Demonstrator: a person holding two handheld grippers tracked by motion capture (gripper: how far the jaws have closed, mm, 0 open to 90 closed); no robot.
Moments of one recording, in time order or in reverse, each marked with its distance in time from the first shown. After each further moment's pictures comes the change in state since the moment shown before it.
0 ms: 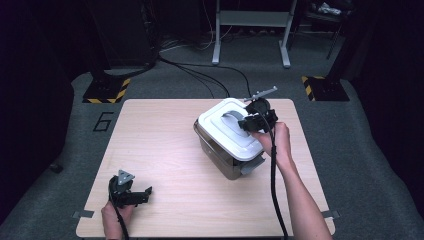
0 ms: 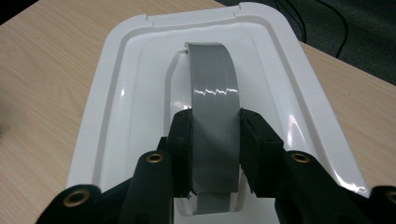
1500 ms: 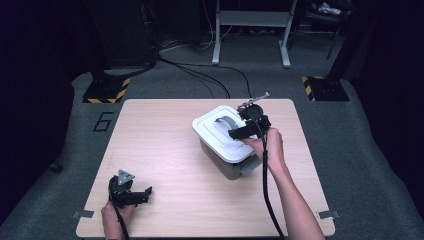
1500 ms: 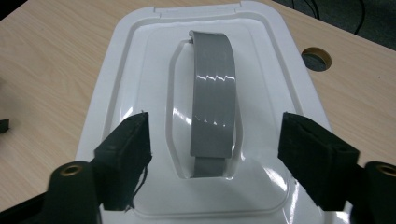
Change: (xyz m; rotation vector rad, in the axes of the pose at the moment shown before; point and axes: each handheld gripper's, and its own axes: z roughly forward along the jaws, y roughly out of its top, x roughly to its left) left arm 0.000 0.000 0.000 -0.003 0.000 -0.001; right arm 0.012 -0.008 0.014 0.045 0.027 0.036
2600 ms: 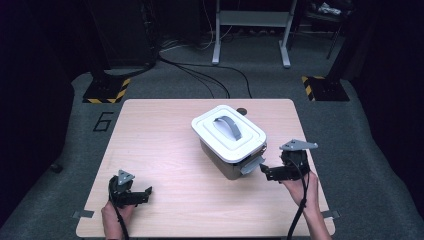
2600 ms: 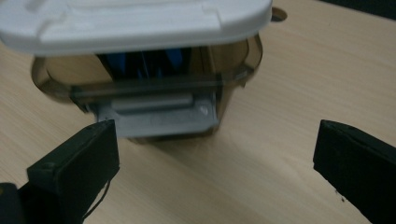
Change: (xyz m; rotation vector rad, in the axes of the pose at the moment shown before) left arm 0.000 0.000 0.000 0.000 -0.002 0.000; right arm -0.034 -0.150 -0.031 -0.160 -0.051 0.034
